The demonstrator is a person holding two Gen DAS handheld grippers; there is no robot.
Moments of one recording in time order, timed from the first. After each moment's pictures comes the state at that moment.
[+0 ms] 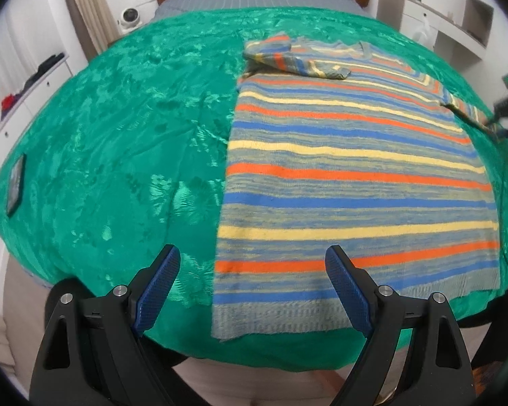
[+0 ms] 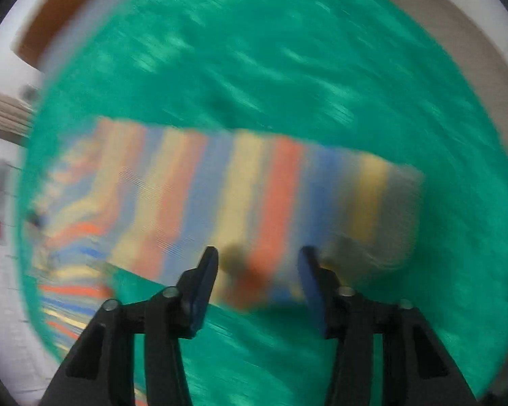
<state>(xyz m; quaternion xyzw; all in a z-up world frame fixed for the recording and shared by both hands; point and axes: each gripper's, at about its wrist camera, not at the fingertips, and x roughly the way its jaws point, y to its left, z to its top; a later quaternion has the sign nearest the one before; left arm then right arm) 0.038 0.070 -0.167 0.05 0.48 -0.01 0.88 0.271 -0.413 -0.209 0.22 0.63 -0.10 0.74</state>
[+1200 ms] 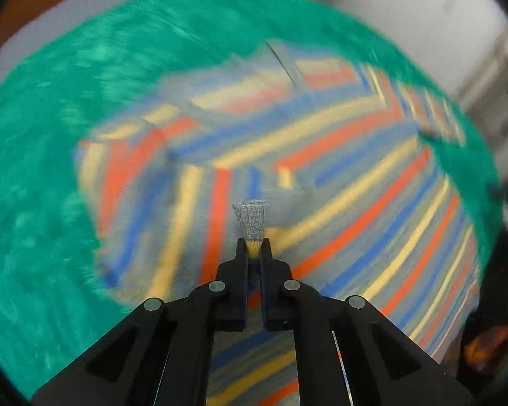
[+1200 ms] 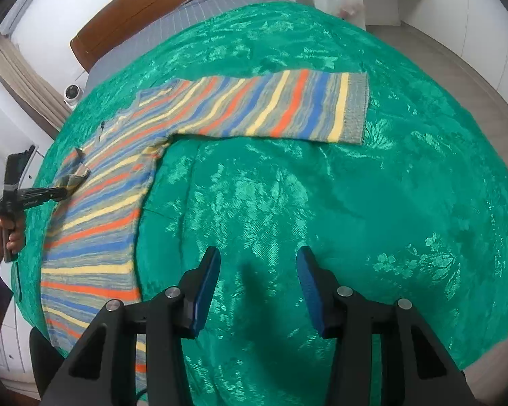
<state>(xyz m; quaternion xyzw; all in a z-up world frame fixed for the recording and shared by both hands) 0.328 0.007 -0.149 0.12 0.52 -0.30 0.79 0.089 -0.316 -0.190 0.19 0.49 -0.06 0.85</state>
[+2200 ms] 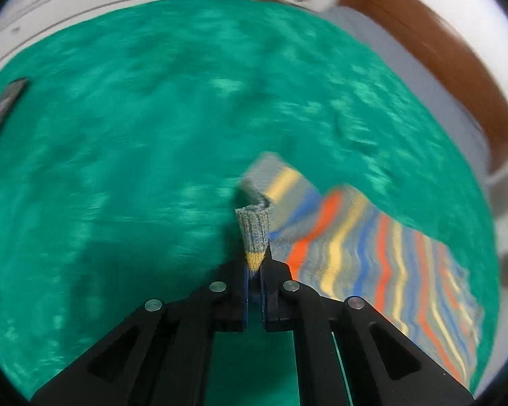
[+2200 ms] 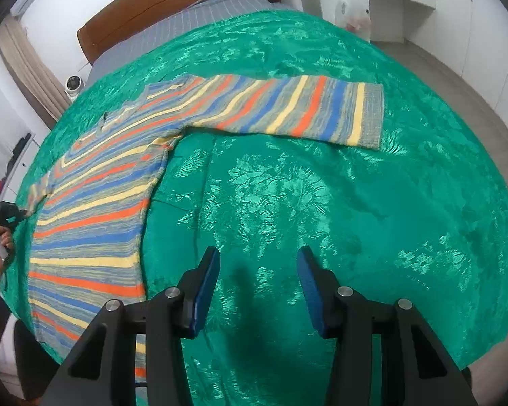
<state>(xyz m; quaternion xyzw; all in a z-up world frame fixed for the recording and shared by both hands) 0.306 0.298 -0.189 -0.28 0.45 0.21 0.82 0.090 -0.288 -0.195 0.14 0.48 -0.08 0.86</state>
